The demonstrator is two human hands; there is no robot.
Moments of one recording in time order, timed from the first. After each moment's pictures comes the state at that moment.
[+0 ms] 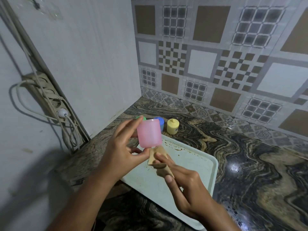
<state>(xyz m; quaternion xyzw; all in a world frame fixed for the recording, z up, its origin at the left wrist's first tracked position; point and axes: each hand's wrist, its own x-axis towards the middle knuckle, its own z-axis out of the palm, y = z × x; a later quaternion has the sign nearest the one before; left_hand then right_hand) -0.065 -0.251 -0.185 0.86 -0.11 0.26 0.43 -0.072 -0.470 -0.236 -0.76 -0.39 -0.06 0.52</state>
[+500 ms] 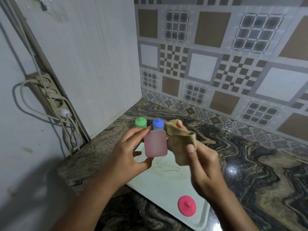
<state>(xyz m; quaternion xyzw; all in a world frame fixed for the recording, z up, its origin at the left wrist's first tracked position) -0.080 -0.255 -0.185 0.88 -0.12 0.23 0.41 -0.052 -0.473 -0.184 -0.75 -0.28 -0.14 0.59</state>
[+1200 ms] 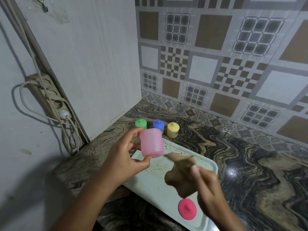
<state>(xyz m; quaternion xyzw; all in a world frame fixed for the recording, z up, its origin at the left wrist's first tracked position) -0.074 -0.245 -0.189 0.86 -0.05 0.18 0.48 -0.071 -0.489 -0.226 -0.69 -0.22 0.03 0.69</state>
